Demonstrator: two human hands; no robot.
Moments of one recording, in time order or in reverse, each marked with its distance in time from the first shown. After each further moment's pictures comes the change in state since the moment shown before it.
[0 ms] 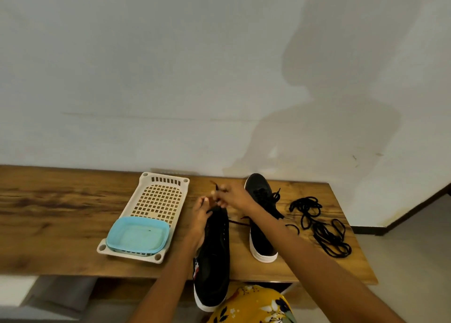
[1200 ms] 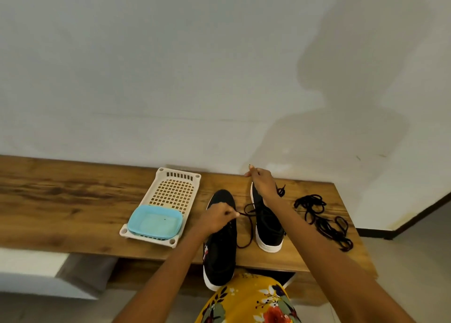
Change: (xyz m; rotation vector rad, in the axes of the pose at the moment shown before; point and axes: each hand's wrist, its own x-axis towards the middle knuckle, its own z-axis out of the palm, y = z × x) left_hand -0.036 0.032 -0.002 1.081 -0.412 0.163; right_hand -0.035 -0.002 -0.033 0.213 0.465 0.121
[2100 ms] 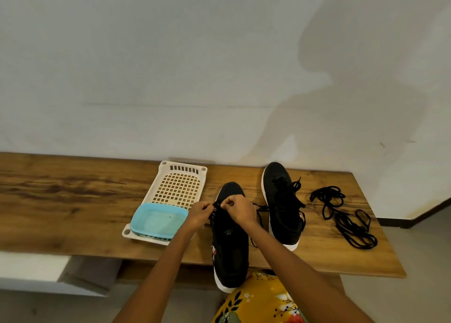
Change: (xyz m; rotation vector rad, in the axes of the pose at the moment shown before) left_hand 0.008 -0.071 -0.012 -0.502 0.183 -0.391; right_hand -0.018 0.060 0.107 -0.506 -0.241 0.012
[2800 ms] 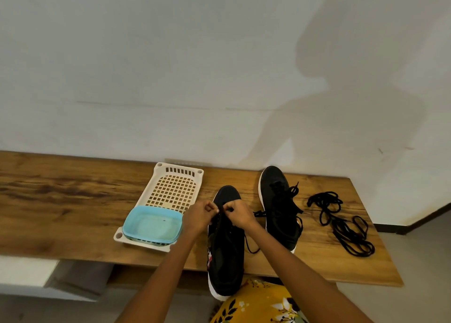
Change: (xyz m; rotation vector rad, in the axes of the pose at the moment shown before) left_hand 0.009 0.005 0.013 0.394 0.162 0.158; right_hand 0.012 0.018 -0.003 0.013 -0.146 -0.097
